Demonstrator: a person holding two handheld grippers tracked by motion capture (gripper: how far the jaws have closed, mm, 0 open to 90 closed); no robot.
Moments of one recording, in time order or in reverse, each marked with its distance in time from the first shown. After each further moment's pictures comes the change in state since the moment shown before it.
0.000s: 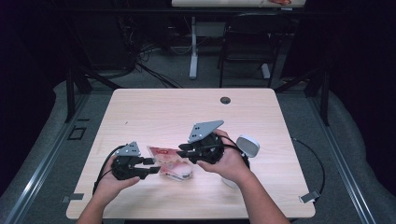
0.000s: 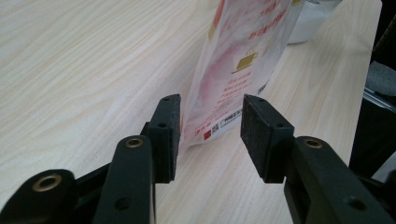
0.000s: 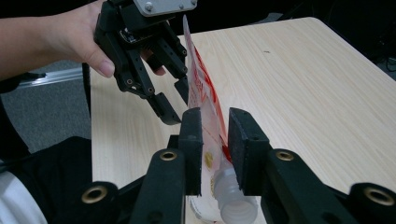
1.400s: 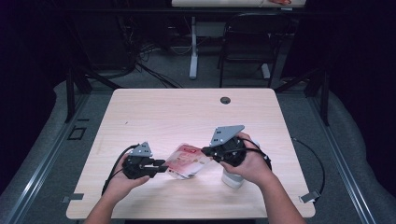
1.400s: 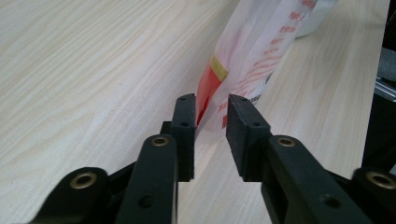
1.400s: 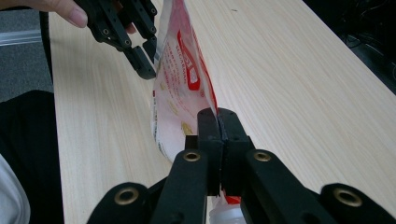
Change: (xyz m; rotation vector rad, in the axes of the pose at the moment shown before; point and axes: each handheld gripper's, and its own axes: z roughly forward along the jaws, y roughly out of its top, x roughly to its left) left arm -0.009 0.012 0.026 0.042 -0.002 0.047; right arm -0.012 -0.034 -0.037 0.112 -0.118 -0.047
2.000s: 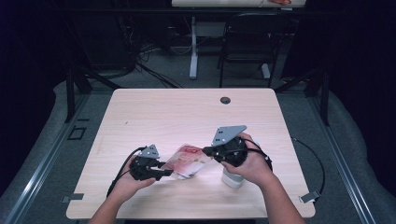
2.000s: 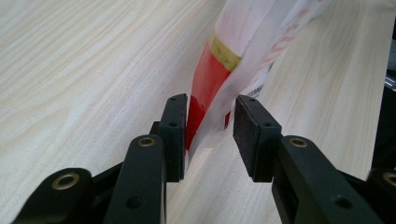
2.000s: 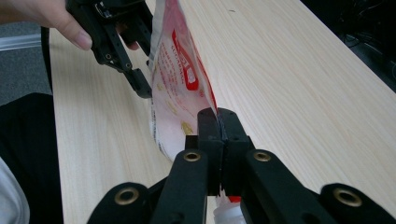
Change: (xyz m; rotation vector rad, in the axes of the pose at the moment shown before) left arm -0.002 -0.001 0.022 0.055 -0.017 -0.009; right arm -0.001 -0.004 -0.001 -0.010 -0.004 0.017
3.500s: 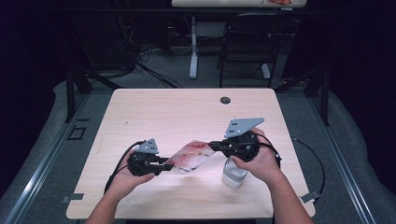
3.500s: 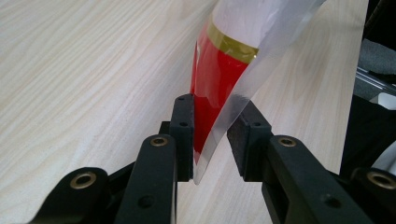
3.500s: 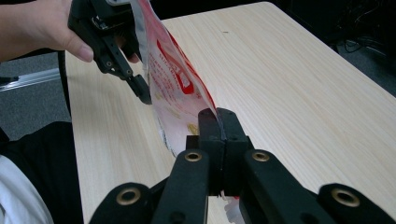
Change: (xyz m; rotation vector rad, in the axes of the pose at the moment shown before) left arm -0.008 0.024 -0.021 -0.032 -0.020 0.042; right arm -0.014 0.000 -0.028 -0.083 0.024 0.089
